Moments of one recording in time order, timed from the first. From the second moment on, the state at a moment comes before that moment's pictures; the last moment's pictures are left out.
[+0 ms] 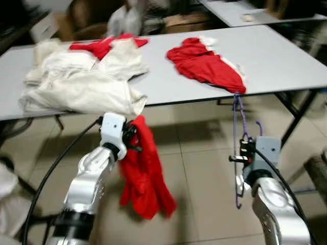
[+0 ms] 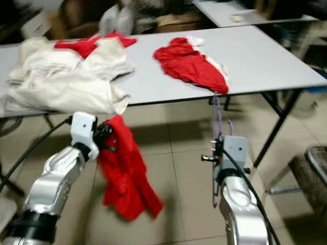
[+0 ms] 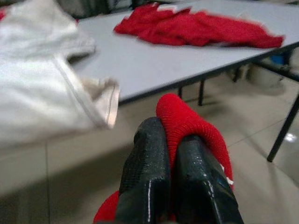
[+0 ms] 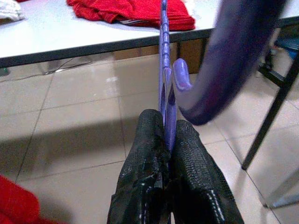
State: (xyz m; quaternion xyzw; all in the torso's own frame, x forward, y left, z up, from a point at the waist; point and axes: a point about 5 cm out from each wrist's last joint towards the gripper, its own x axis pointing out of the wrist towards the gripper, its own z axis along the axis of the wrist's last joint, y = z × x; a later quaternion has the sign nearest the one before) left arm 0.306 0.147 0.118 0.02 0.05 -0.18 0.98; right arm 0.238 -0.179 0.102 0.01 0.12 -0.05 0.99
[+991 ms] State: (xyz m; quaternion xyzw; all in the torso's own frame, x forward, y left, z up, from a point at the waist) left arm 0.335 0.154 0.175 0.02 -0.04 -0.18 0.98; right arm 0.253 -0.166 0.144 -0.07 0.04 0.14 0.99
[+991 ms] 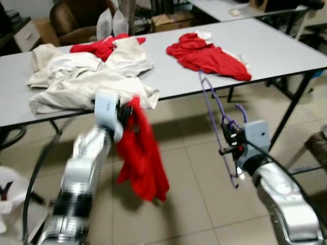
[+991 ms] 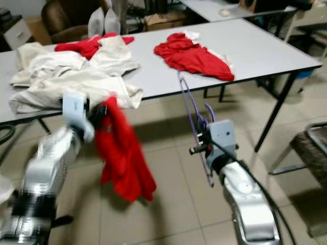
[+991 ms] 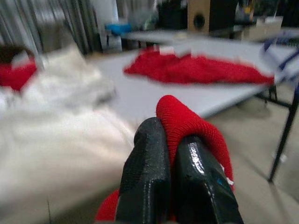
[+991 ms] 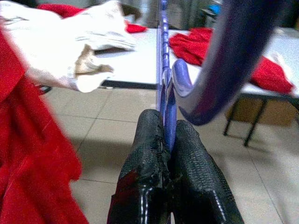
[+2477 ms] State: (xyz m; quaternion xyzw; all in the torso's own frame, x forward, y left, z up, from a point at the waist) left arm 0.385 0.175 0.338 0.02 -0.22 -0.19 0.95; right arm 0.241 -0.166 0.241 -0.22 0.00 0.51 0.83
